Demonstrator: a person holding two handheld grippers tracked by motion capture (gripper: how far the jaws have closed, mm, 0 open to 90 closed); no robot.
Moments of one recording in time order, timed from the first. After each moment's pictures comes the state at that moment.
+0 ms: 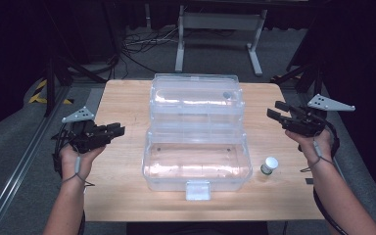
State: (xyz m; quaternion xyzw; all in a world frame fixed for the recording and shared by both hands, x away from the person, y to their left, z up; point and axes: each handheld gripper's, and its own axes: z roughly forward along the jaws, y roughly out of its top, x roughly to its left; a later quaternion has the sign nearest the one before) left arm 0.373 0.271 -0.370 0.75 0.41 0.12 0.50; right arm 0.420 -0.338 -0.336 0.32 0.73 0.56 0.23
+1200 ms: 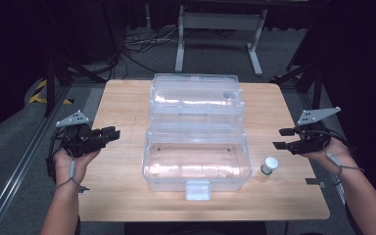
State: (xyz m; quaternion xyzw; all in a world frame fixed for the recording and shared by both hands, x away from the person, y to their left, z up) left arm 0.363 0.280 -0.372 0.75 0.42 0.12 0.49; right arm 0.404 -0.349 -0.350 0.27 0.89 0.35 0.13
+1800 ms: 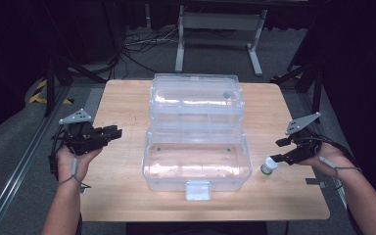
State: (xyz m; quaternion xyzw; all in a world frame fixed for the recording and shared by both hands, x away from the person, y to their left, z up) left arm 0.370 0.278 -0.373 0.76 0.42 0.11 0.49; right arm 0.406 -0.338 -0.373 0.25 0.93 0.26 0.08
